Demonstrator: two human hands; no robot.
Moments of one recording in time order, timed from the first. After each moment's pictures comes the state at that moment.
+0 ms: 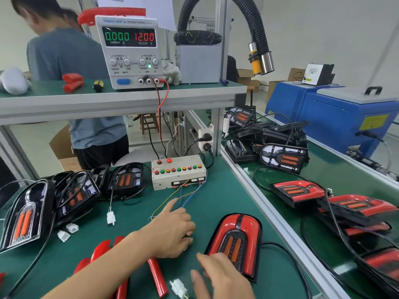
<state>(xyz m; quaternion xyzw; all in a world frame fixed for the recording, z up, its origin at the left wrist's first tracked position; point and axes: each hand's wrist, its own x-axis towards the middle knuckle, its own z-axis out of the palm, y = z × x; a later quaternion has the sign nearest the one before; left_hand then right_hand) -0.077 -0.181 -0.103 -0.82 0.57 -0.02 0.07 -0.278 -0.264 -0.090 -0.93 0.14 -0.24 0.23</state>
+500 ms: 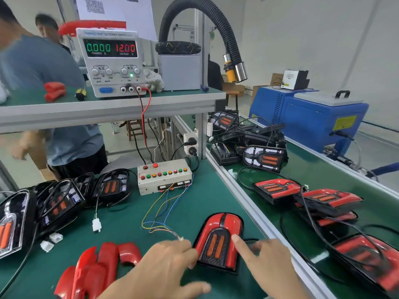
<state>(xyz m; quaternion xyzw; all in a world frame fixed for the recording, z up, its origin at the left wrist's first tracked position) -0.168 -0.166 -0.090 -0.80 0.60 -0.05 -0.09 -0.306 -0.375 -0.098 -0.88 0.40 -0.04 0.25</state>
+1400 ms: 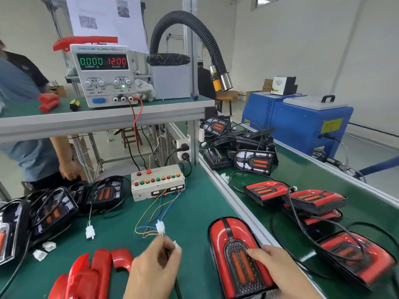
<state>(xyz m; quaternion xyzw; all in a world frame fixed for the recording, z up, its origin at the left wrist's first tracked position) -0.205 -0.168 -0.087 -0.86 0.21 0.04 -0.46 -0.343 -0.406 -0.093 -0.69 0.36 -0.04 0.62</state>
